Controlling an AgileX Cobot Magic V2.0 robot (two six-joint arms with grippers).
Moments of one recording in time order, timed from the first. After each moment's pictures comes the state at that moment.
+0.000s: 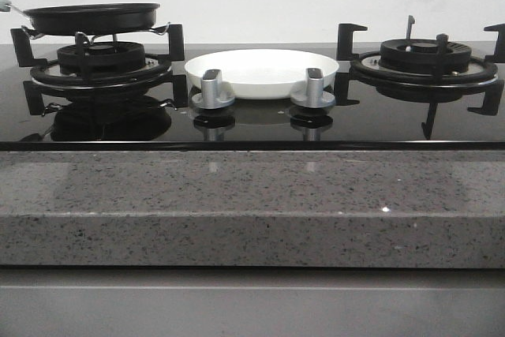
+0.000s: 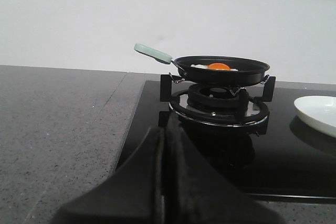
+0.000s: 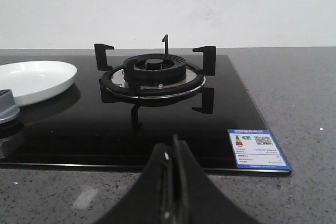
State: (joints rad) left arm -0.03 0.00 0.01 0.00 0.00 -0.06; right arm 0.02 -0.01 0.03 0.03 0.03 0.04
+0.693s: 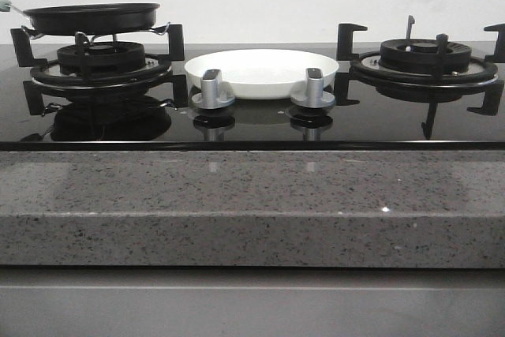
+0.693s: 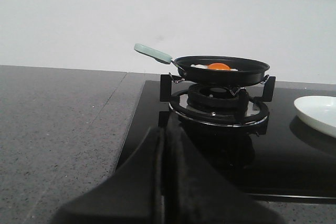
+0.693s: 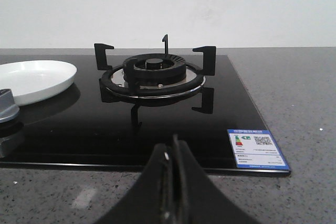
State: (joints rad) left arm -0.03 0.00 0.01 0.00 0.00 -0.06; right arm 0.02 -0.01 0.03 0.03 0.03 0.04
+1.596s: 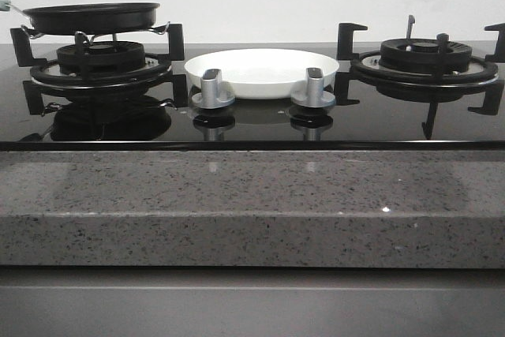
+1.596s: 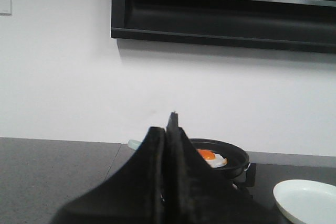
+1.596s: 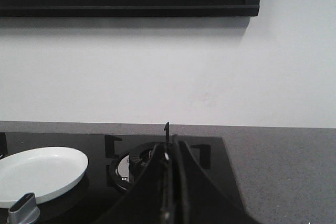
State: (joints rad) left arm -0.03 0.06 -0.39 -0.01 0.19 -0.06; right arm 0.02 0.05 -0.35 0.01 0.19 0.04
